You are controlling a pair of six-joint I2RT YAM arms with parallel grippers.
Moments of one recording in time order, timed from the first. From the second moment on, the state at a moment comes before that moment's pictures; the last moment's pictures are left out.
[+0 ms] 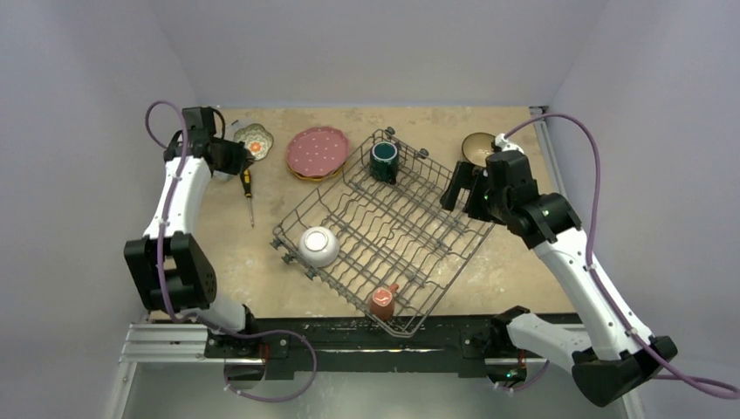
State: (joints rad) left arm 0.16 1.61 1.40 -0.71 0.05 -1.23; right arm 0.42 1.07 1.23 -0.93 0.14 0.60
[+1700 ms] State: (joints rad) left arm -0.71 1.24 0.95 0.14 0.58 -1.30; right arm 0.42 0.83 1.04 -0.35 -0.56 0.83
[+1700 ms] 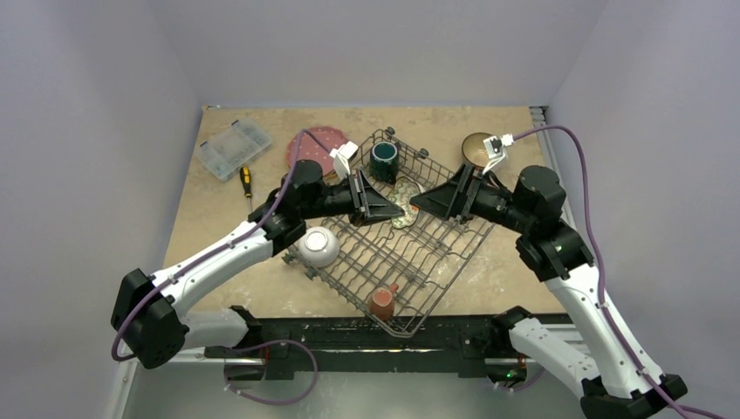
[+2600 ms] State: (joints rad) left arm -0.74 1.29 1.12 -0.24 0.44 -1.16; right arm 0.42 0.86 1.01 -0.42 -0.60 0.80
